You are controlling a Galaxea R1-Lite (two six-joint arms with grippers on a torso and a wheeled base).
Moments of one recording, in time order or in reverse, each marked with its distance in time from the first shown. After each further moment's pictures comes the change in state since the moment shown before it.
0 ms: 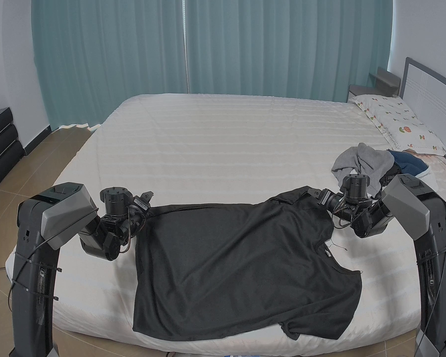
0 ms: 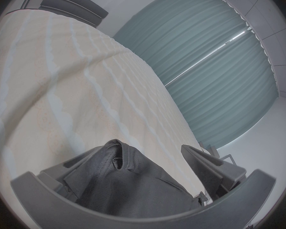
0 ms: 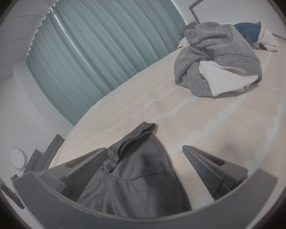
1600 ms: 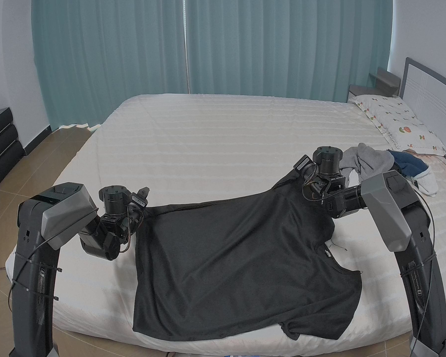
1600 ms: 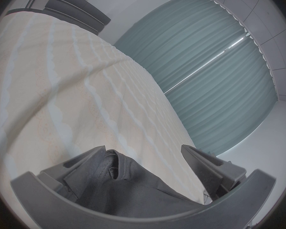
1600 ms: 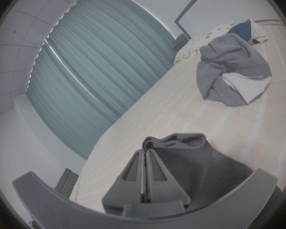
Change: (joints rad) left arm 0.001 0.003 -0.006 -0.043 0.060 -0.013; right arm 0.162 0.071 -0.436 0.156 -0.288 0.247
